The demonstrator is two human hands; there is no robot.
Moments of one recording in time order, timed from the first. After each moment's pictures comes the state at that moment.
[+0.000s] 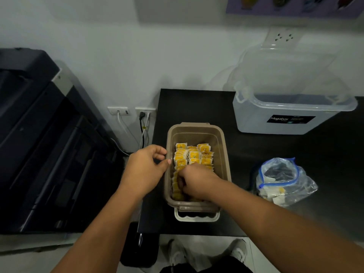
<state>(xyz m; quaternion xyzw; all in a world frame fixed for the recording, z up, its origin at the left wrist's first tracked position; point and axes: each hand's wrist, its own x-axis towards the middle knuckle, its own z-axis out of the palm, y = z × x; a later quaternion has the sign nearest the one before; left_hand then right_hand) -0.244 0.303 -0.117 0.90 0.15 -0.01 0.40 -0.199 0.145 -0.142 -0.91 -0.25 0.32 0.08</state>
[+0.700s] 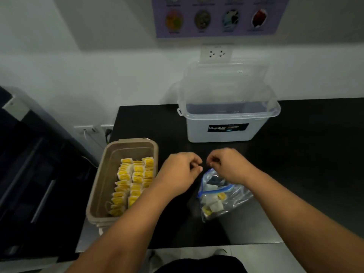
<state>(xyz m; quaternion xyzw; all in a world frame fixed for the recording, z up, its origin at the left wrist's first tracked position) -0.181 0.062 -0.107 0.93 -0.06 -0.07 0.36 -0.135 -0.123 -0.112 -0.95 -0.13 0.18 0.22</state>
